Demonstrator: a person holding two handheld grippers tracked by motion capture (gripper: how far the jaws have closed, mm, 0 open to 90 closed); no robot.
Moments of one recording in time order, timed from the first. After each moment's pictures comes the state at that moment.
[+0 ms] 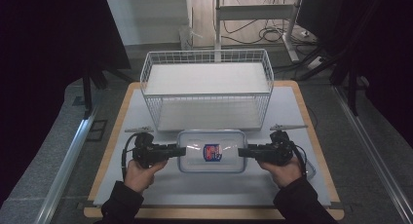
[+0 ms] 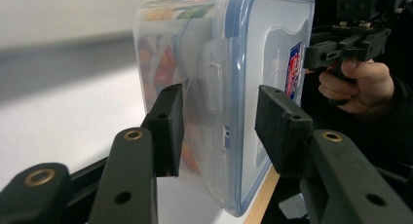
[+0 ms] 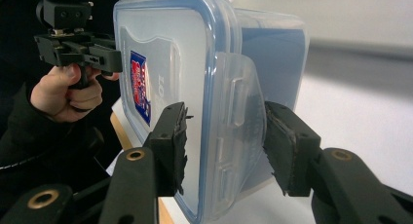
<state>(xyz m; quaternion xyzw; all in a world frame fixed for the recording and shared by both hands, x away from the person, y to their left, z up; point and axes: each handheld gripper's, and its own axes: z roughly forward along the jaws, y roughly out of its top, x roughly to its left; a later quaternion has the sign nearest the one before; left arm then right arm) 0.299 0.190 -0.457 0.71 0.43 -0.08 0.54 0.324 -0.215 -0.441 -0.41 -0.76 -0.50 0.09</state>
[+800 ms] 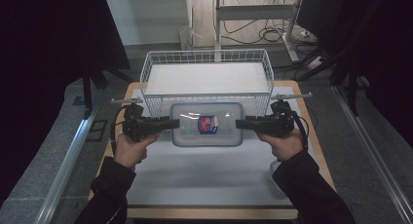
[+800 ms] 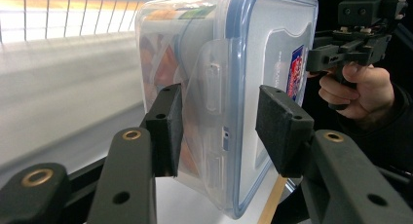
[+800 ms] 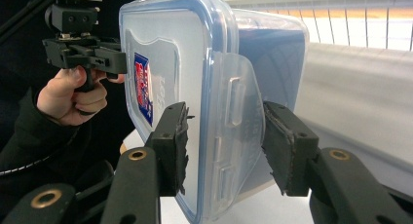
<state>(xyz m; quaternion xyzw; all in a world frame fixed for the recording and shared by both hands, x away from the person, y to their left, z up) 0.330 0.205 -0.384 0.71 0.42 -0.05 0.57 0.358 -0.200 -0.366 -0.38 -0.76 -0.53 0.06</state>
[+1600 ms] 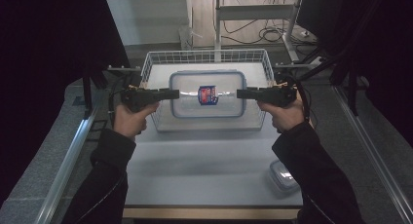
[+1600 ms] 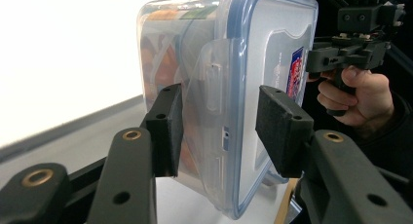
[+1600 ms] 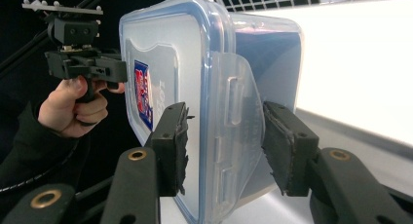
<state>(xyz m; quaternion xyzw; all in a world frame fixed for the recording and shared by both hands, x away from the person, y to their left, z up) 0.381 0.209 -0.333 0.70 0.41 -0.04 0.58 0.404 -0.196 -0.313 -0.38 -0.74 -0.56 0.04</state>
